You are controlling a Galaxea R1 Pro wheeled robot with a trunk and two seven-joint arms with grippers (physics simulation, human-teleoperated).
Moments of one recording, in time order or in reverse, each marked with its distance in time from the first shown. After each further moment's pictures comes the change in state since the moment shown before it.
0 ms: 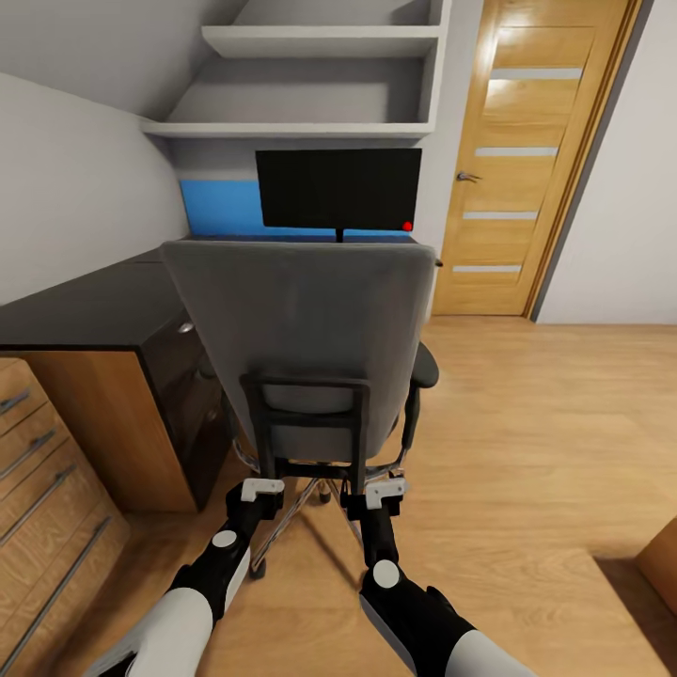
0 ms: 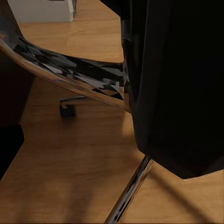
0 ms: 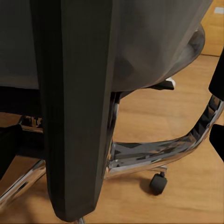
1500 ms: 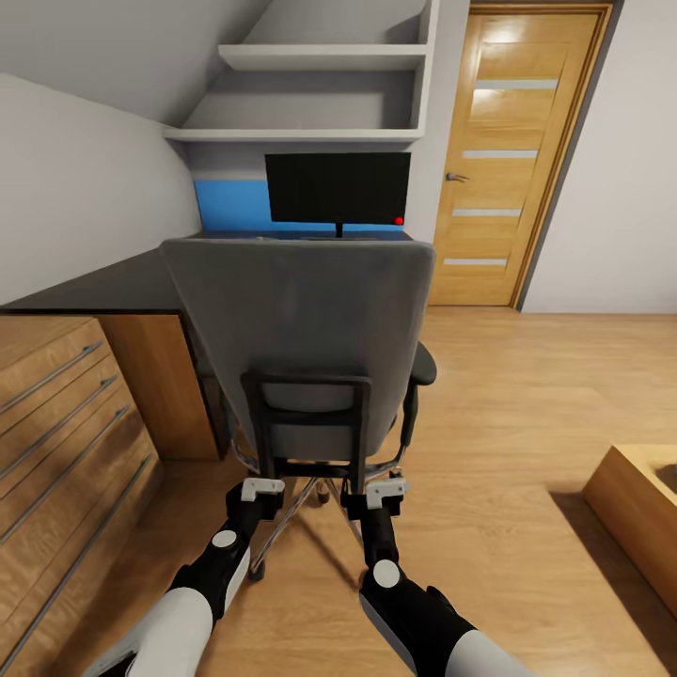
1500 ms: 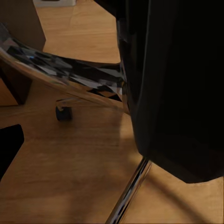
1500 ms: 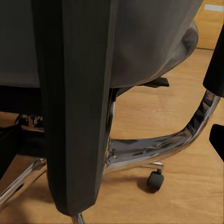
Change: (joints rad) left arm 0.000 0.000 0.000 0.000 -0.002 -0.001 -0.002; right arm 0.000 0.000 -0.002 -0.001 -0.006 -0.003 -0.002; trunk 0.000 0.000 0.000
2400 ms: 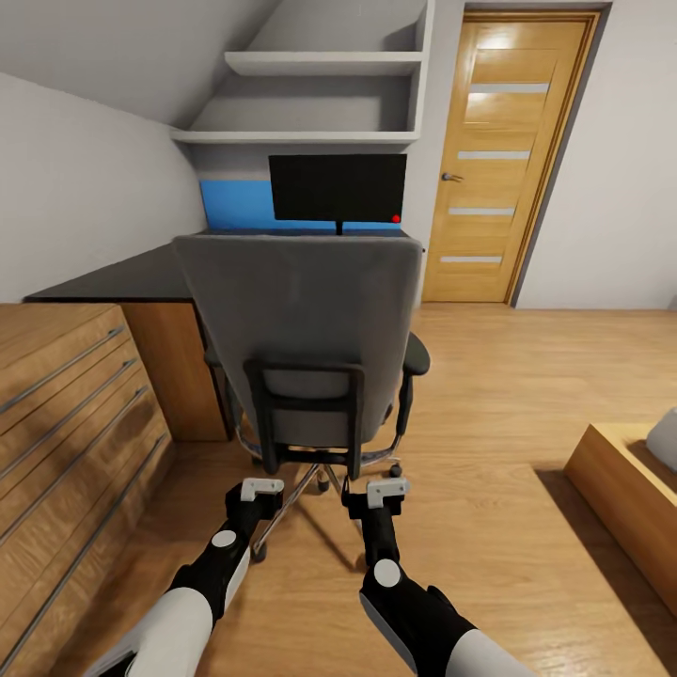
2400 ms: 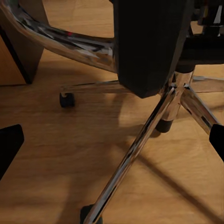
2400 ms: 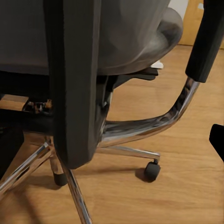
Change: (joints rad) left arm 0.000 0.000 0.004 -0.001 0.003 0.002 0.001; right arm -0.001 -0.002 -0.002 -0.002 -0.003 -0.003 -0.004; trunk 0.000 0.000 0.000
